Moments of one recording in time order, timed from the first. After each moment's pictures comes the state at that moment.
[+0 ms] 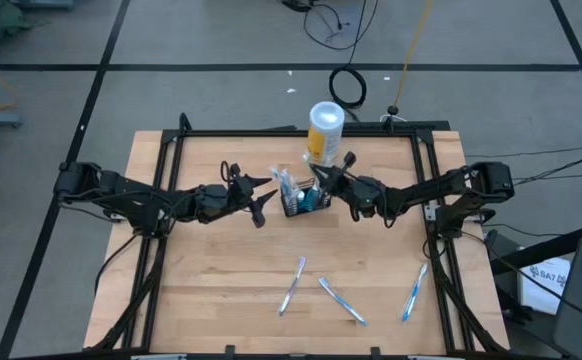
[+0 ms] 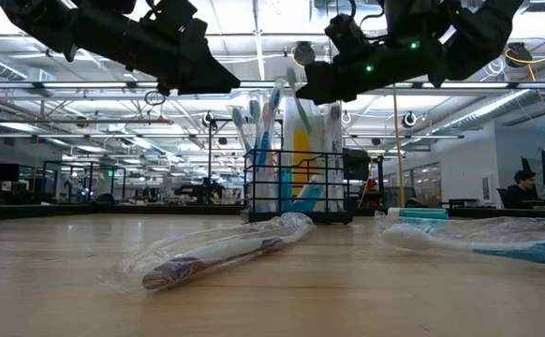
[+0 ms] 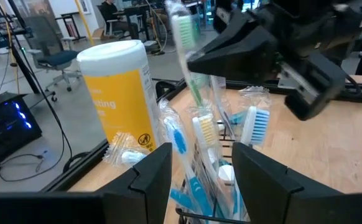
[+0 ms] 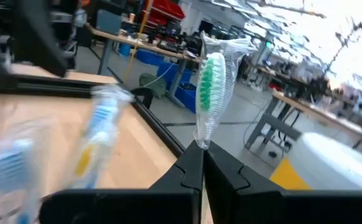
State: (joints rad) left arm -0.04 1.31 0.56 0.58 -0.51 0.02; right arm -0.06 1.57 0.67 0.91 0.63 -0.35
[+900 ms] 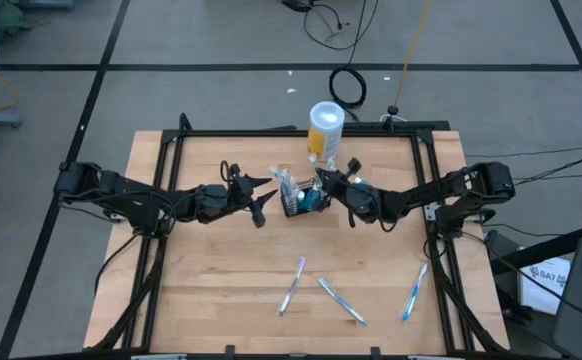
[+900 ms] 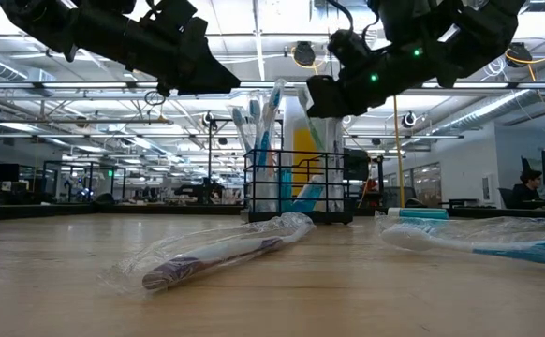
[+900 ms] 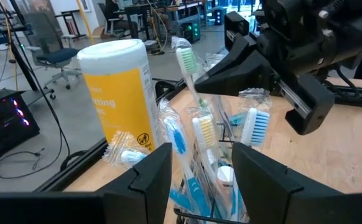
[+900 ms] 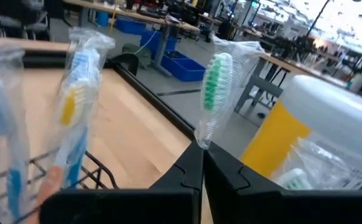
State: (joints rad) left arm -0.04 1.31 0.56 0.58 -0.51 0.00; right arm -0.02 1.57 0.67 0.74 0.78 -0.15
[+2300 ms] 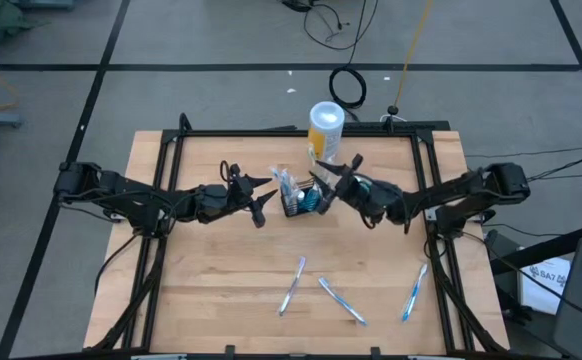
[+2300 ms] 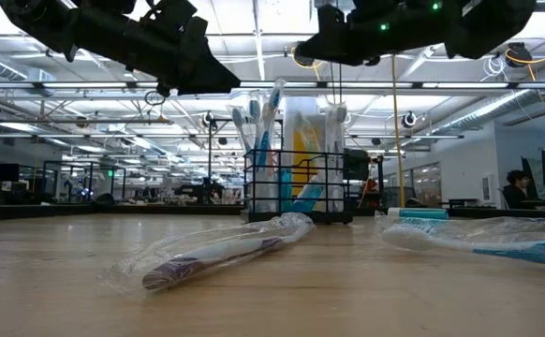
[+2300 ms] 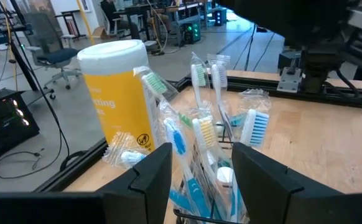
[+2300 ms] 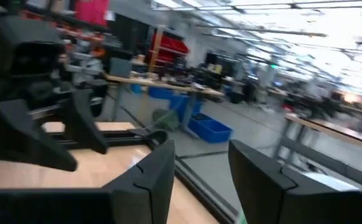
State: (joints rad) left arm -0.04 1.31 0.56 0.58 -0.51 -0.01; right arm 0.02 1.45 0.67 0.95 0.63 -0.32
